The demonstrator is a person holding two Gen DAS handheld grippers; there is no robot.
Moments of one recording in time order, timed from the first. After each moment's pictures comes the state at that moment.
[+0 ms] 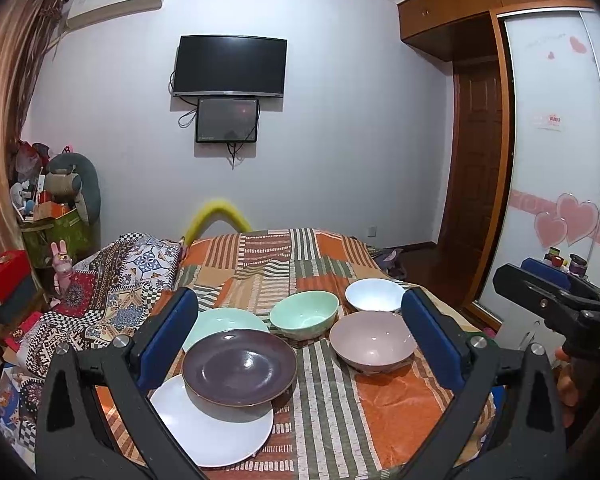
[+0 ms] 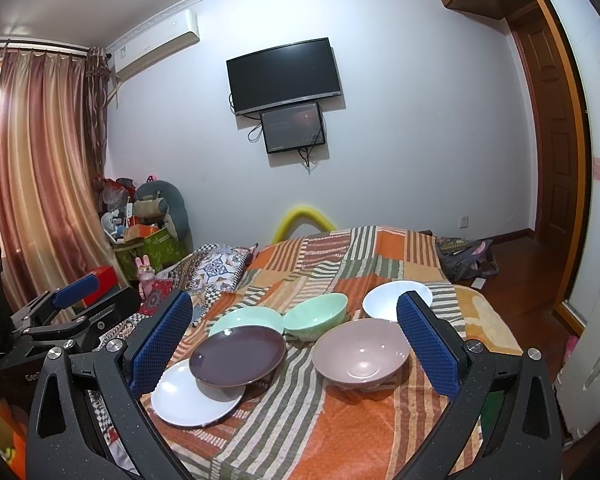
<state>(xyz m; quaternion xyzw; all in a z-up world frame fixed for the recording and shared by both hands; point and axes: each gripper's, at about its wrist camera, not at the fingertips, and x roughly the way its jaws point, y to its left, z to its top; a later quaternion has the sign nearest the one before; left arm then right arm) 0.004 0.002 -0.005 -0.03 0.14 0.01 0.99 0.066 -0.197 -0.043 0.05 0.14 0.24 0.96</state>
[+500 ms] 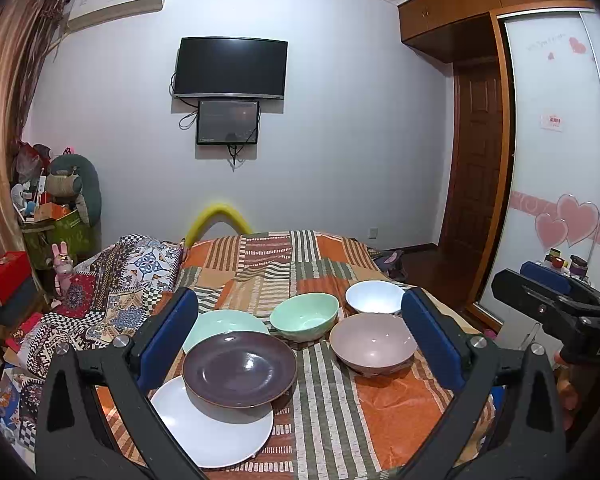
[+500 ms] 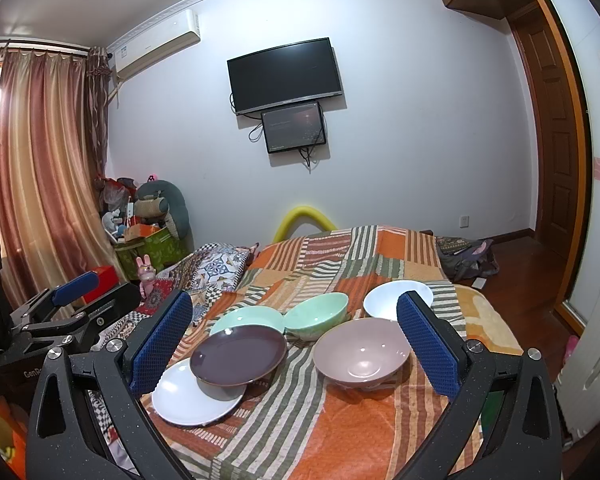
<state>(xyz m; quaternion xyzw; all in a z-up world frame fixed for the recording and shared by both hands) 0.004 0.001 -0.003 -0.03 0.14 0.01 0.99 0.065 -0.197 -0.043 0.05 0.14 0.24 0.96</state>
